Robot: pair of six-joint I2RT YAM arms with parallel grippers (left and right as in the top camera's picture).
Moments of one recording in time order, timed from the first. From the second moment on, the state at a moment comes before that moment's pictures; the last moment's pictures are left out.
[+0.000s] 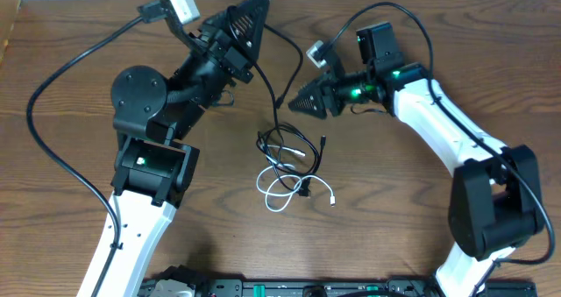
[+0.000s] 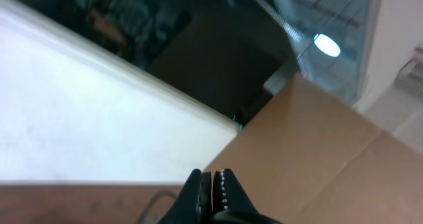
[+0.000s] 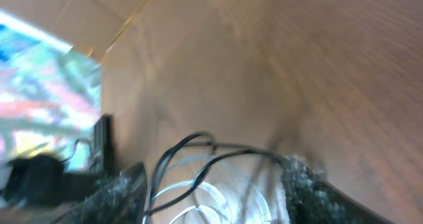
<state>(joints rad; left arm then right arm) -0.29 1.16 1.15 0.26 0.41 -0.86 0.35 1.90 1.39 -0.40 -0.96 -0.02</state>
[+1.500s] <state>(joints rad) -0.20 1.16 1.16 -0.69 0.52 -0.51 0.38 1.71 1.40 -0.60 -0.50 0.38</state>
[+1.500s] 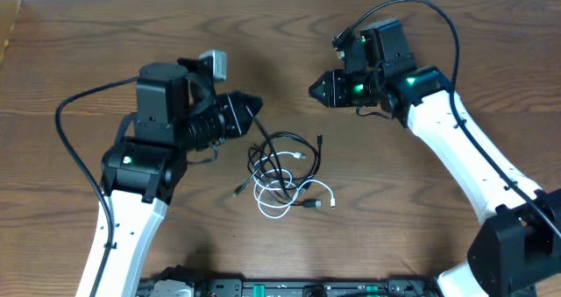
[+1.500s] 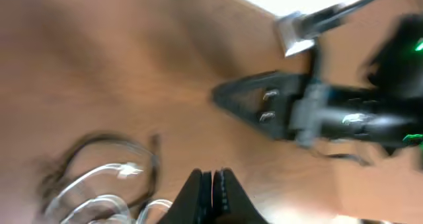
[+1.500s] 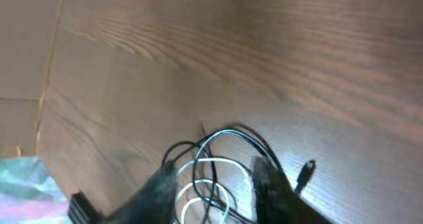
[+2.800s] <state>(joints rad) -0.18 1.68 1.10 -0.84 0.27 -0.16 0.28 1.71 1.40 -0.77 -0.34 0.25</state>
